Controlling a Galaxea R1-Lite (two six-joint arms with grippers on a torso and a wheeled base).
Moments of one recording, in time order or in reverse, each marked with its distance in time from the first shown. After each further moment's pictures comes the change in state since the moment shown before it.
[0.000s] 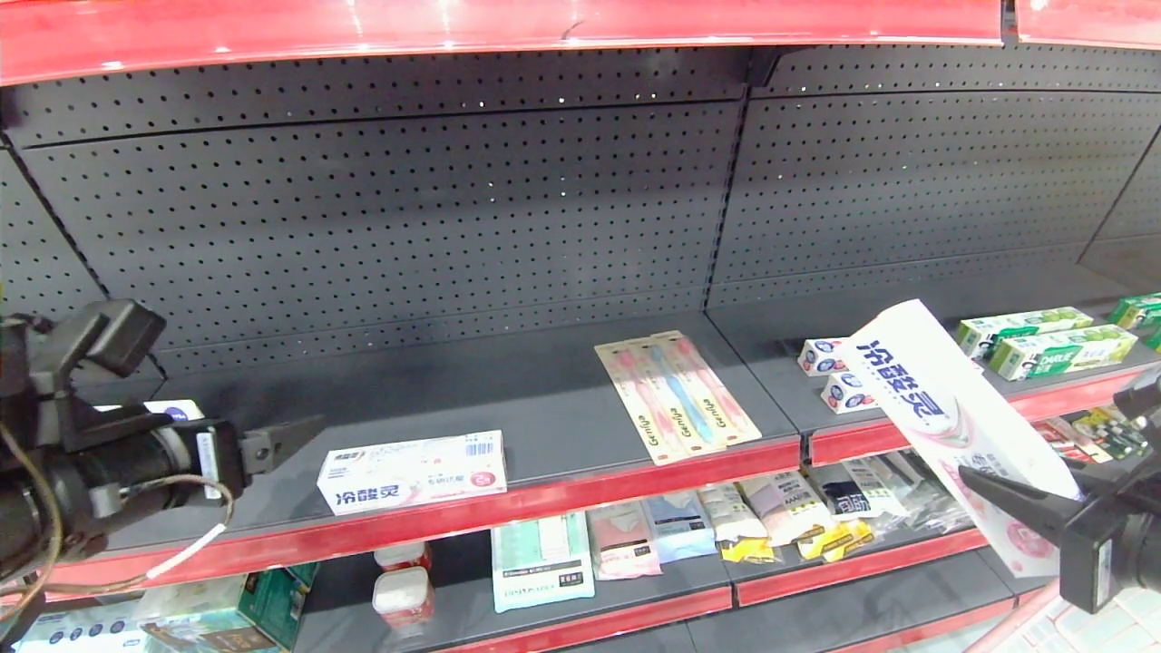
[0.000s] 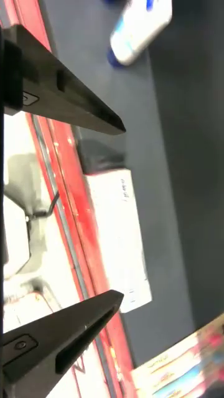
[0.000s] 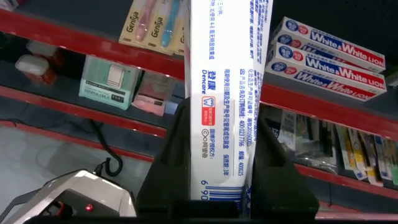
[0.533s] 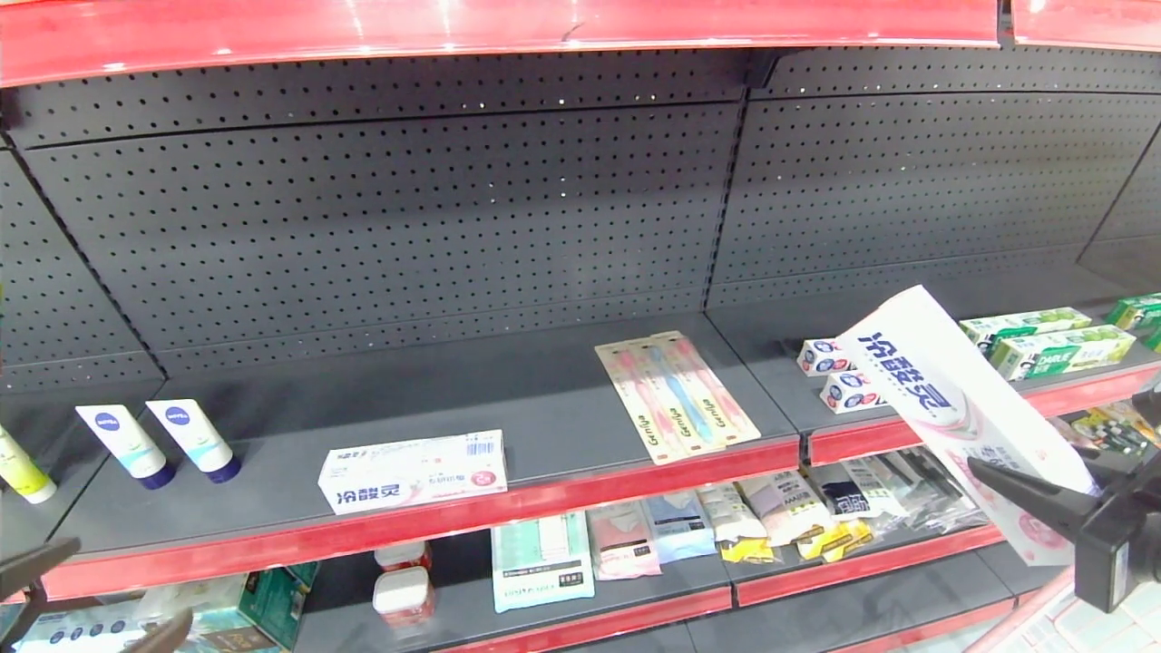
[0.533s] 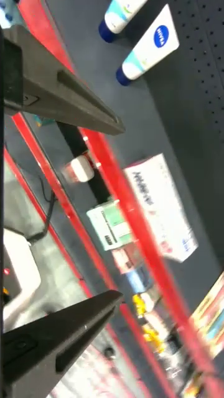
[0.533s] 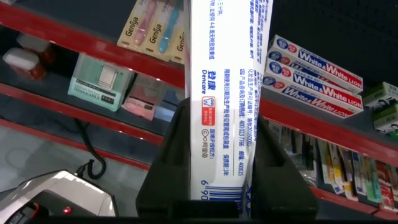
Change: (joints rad) left arm -0.002 -0.647 0.168 0.331 -0.140 0.232; right arm 0.003 -0.027 -0.013 -0.001 0.005 -0.094
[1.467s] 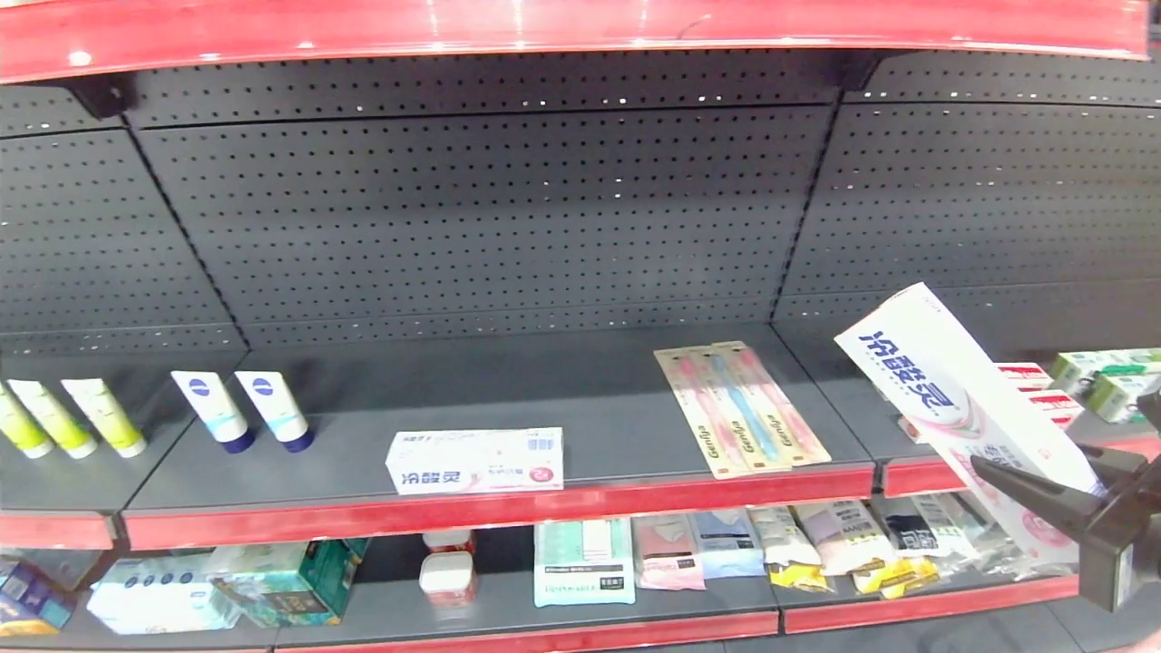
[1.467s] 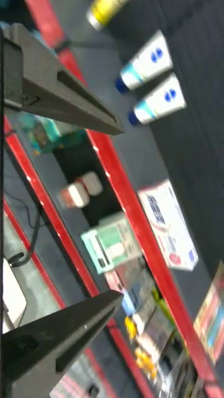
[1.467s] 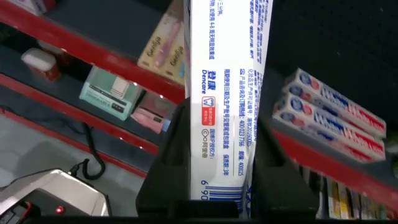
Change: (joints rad) left arm -0.002 -0.373 0.028 0.173 -0.025 0.078; right arm 0.000 -0.004 0.000 -0.001 0.001 -0.027
